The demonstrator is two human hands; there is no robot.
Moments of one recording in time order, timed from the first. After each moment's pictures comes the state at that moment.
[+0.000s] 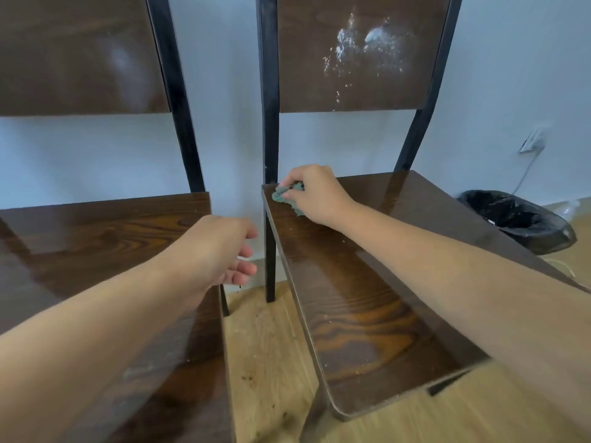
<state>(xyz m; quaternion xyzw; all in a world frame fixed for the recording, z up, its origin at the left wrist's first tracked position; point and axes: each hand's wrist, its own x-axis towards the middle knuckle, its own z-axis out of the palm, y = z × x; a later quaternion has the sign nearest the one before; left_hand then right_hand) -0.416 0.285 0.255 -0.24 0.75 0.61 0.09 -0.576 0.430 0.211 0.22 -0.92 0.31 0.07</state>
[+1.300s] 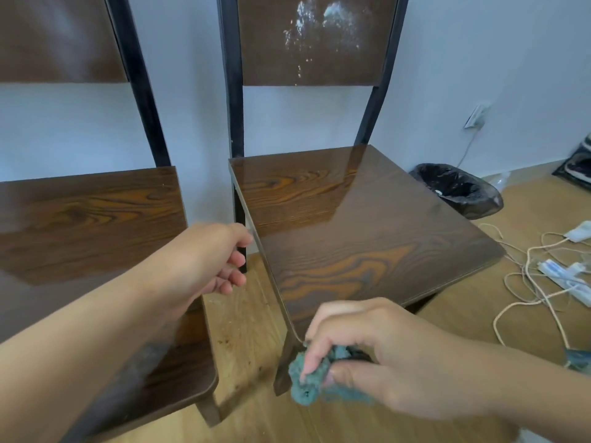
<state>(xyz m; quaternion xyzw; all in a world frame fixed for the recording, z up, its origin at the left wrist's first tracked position) -0.371 0.304 0.245 -0.22 0.74 0.61 0.18 -0.304 0.531 0.245 0.33 -0.85 0.35 -0.21</state>
